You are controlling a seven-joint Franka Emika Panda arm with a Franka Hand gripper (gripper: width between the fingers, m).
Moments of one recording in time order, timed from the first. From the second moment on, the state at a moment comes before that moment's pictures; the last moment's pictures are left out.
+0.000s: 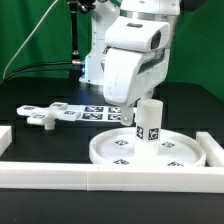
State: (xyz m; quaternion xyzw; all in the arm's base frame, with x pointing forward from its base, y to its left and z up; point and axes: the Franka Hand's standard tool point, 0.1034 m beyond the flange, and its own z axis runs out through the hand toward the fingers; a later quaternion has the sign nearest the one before) arm 0.565 0.014 0.069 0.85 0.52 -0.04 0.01
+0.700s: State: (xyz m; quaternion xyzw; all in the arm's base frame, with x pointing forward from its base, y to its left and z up) arm 0.566 0.042 0.071 0.85 0.52 -0.03 0.01
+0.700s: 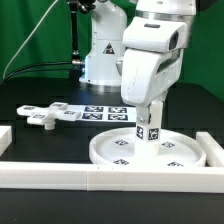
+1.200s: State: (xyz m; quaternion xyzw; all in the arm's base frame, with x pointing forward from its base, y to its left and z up) arm 0.567 0.042 0.070 0.85 0.52 -0.03 0.01
